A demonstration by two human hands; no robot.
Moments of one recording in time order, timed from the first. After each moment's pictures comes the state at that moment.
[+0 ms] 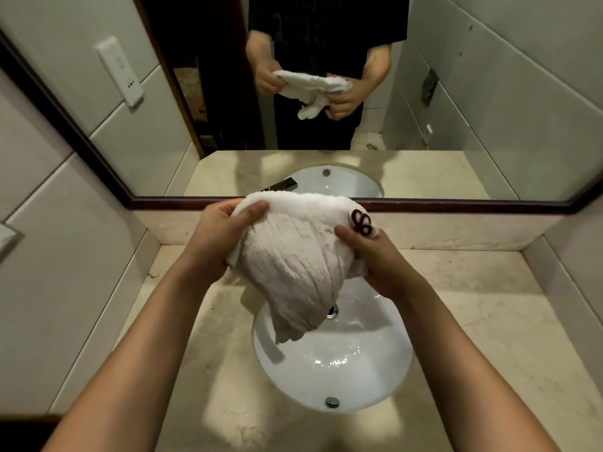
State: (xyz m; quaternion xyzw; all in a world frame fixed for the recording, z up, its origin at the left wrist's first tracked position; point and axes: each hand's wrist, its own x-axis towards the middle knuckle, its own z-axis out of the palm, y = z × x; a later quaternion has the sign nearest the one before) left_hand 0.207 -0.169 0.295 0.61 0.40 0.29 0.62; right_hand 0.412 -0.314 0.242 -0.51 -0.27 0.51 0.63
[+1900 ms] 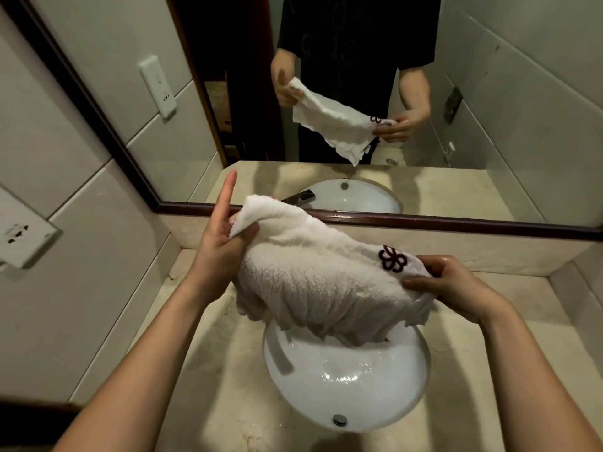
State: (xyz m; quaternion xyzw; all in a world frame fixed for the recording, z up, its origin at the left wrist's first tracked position) left_hand 0.176 -0.165 0.277 0.67 0.30 0.39 0.55; right_hand 0.506 -0.372 0.212 -0.61 -0.37 0.49 0.50
